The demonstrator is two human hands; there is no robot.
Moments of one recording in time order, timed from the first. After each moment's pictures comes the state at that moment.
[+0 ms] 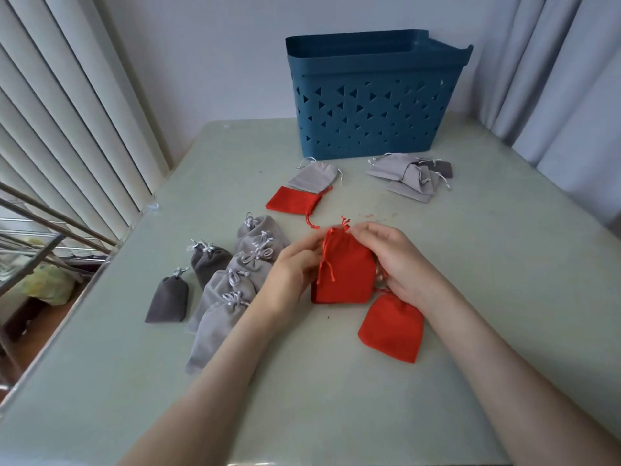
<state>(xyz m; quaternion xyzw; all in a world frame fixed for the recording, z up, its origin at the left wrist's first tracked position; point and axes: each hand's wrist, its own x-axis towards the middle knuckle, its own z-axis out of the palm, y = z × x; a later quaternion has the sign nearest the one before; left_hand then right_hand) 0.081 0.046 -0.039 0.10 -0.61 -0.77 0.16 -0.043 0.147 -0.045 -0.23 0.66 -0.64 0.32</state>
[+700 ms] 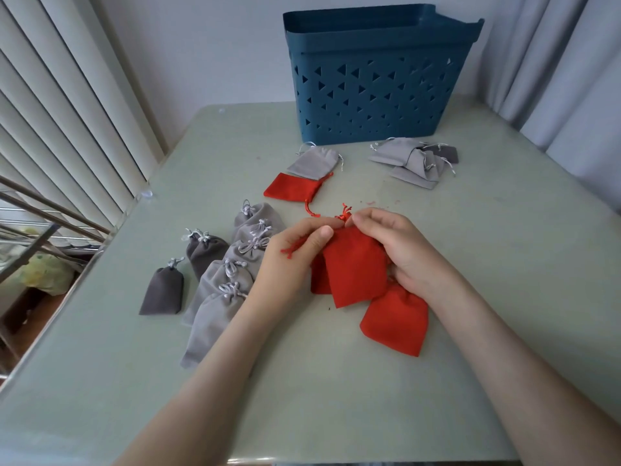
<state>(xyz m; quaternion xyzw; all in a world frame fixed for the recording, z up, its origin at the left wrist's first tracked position) 0.079 0.041 -0.048 0.10 -0.70 -0.65 0.27 -0.039 0.151 -0.038 -0.26 0.61 -0.67 0.33</state>
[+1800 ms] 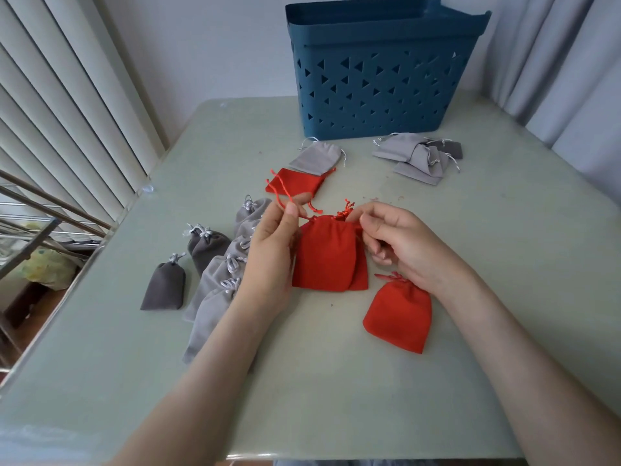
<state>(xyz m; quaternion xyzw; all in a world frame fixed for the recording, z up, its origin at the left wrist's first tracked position) 0.079 0.036 -0.038 0.17 -0.56 -0.74 0.33 -0.045 0.158 -0.038 -0.33 0.63 -0.62 0.33</state>
